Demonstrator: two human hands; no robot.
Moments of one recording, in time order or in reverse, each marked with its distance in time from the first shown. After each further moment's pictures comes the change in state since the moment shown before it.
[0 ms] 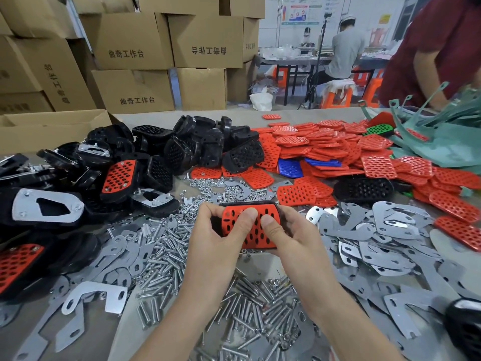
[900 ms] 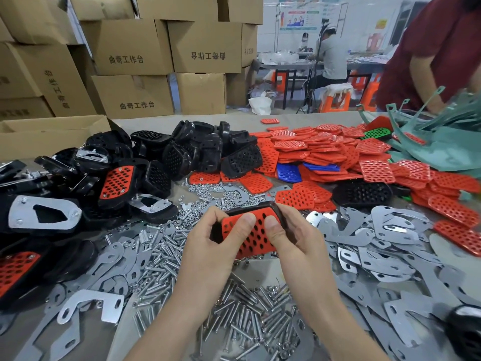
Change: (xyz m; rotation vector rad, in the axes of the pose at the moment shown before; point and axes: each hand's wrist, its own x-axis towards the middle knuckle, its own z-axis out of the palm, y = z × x) left_hand 0.003 0.004 -0.006 -0.012 -0.122 -0.010; right_hand -0.005 -0.003 -0.001 -0.063 -0.025 -0.195
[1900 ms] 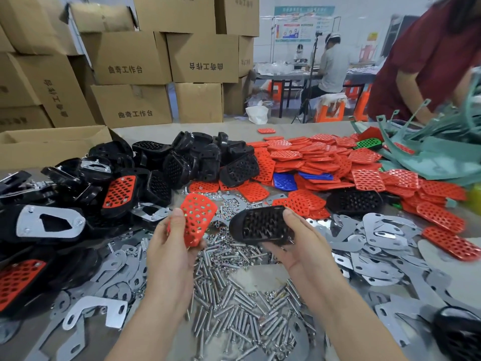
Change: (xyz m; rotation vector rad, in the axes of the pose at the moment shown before) left_hand 0.020 -0.001 -0.027 -0.458 0.397 -0.167; right_hand 0.032 0.011 -0.014 0.598 0.263 0.495
